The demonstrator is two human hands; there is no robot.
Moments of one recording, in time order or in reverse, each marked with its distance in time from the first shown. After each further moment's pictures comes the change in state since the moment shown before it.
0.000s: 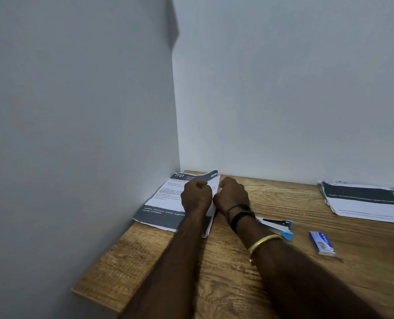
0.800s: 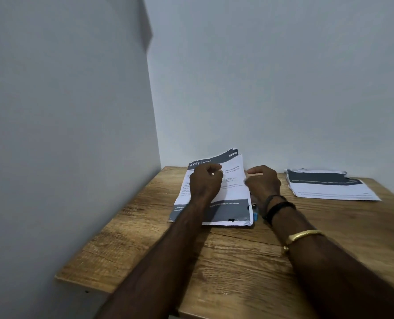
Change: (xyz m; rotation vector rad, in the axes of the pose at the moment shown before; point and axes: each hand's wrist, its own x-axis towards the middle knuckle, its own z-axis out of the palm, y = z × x) left_hand -0.057 0.046 0.035 -0.022 -0.208 0.274; right_hand -0.011 0.081 -0.105 0.479 0.289 0.223
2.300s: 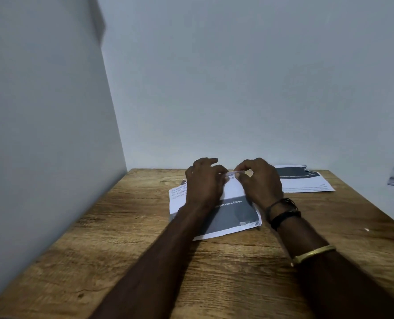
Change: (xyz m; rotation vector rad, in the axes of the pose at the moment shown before) left_hand -0.013 0.018 0.067 0.464 -0.122 0.525; right_hand 0.017 0.024 -0.081 -0.357 0.055 -0.559
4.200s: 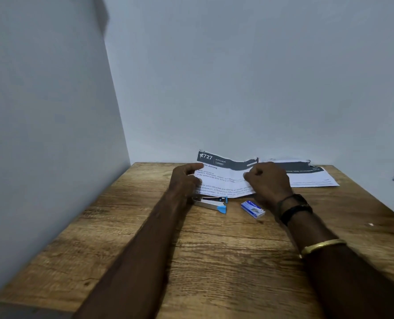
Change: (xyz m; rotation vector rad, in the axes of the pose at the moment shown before) left_hand -0.006 -0.044 -0.020 -1.016 -0.127 -0.686; right_hand -0.001 0.015 -0.005 -0.075 -0.146 0.181
